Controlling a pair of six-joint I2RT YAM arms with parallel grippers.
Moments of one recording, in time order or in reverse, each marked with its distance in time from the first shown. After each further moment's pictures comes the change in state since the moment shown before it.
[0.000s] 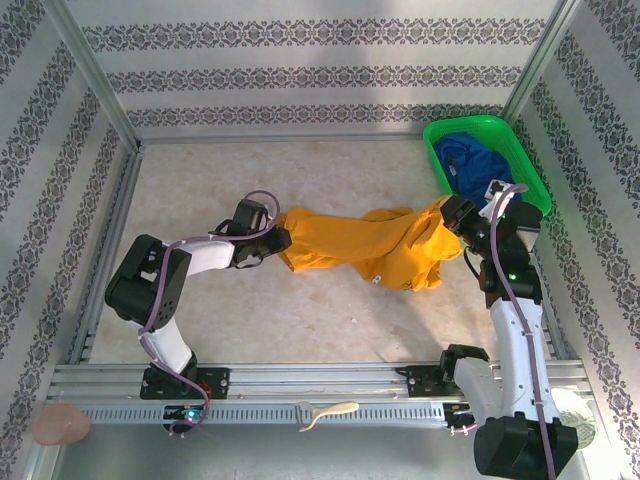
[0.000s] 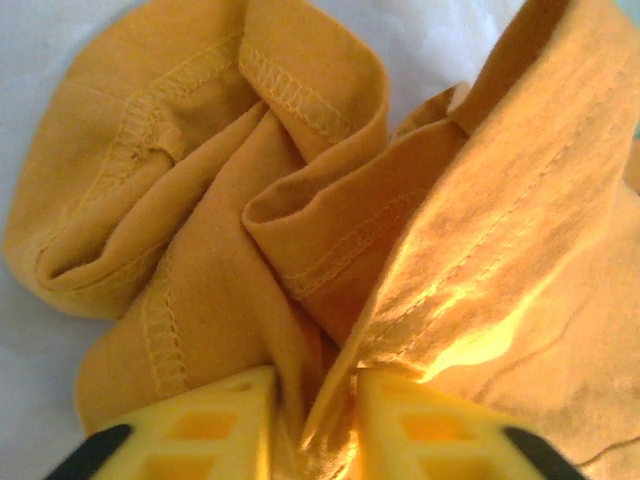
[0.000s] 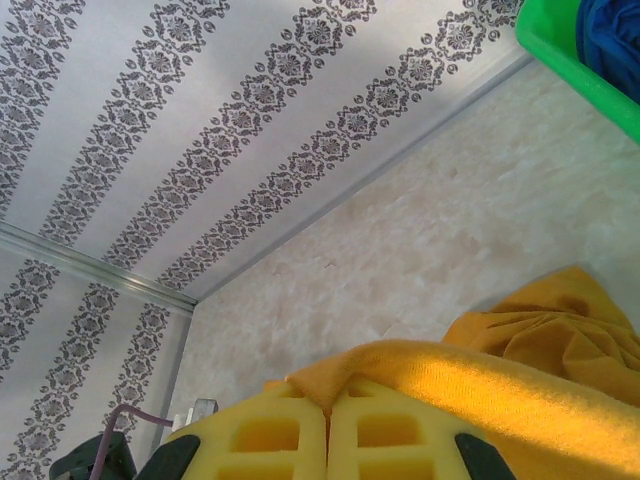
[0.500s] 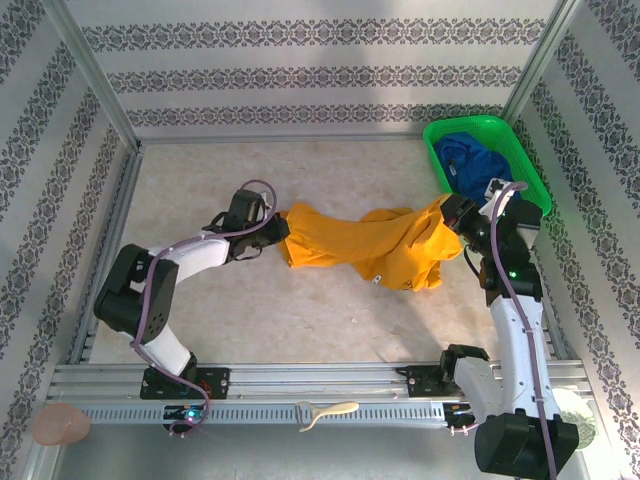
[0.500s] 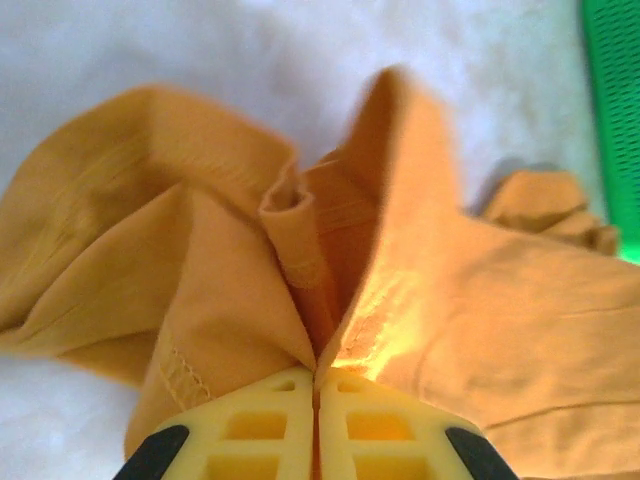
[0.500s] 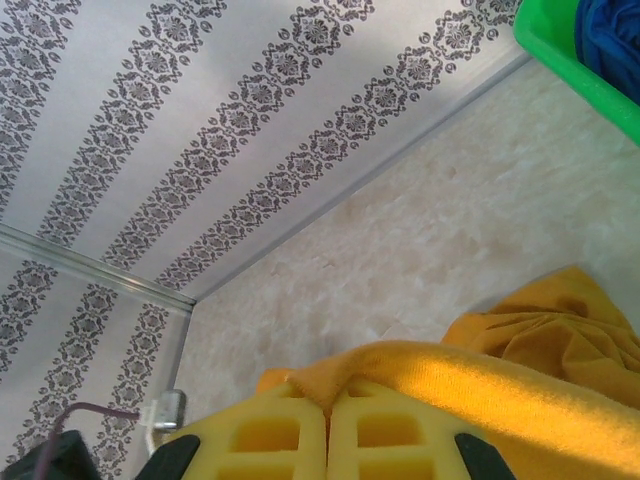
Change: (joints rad) left arm 0.000 -0.115 0.064 -0.070 0.001 0.024; right arm 0.000 0.018 0.016 -0.001 0.001 0.000
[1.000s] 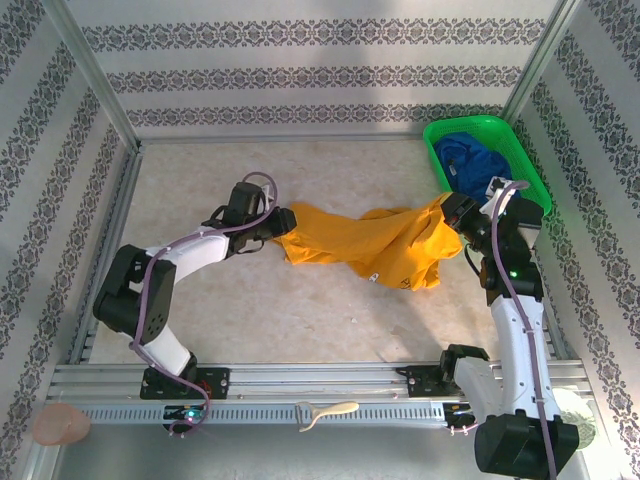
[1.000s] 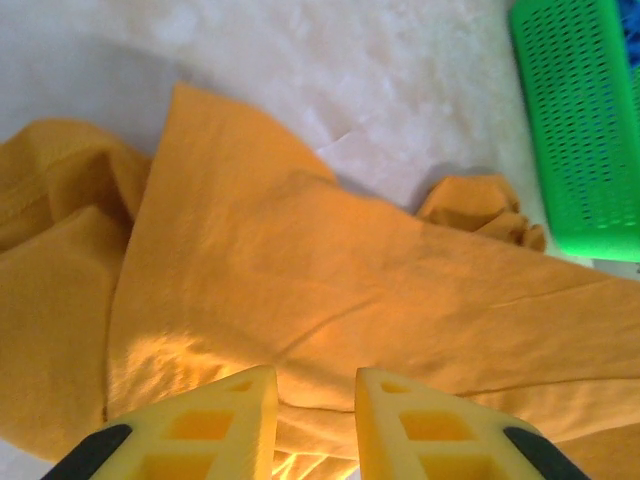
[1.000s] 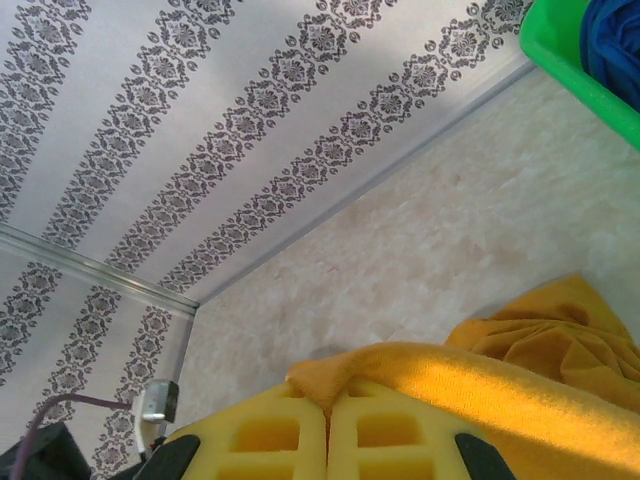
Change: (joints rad) left arm 0.000 0.028 0.027 0.011 0.060 -0.005; right arm 0.000 -0.003 0.011 0.000 0.000 0.000
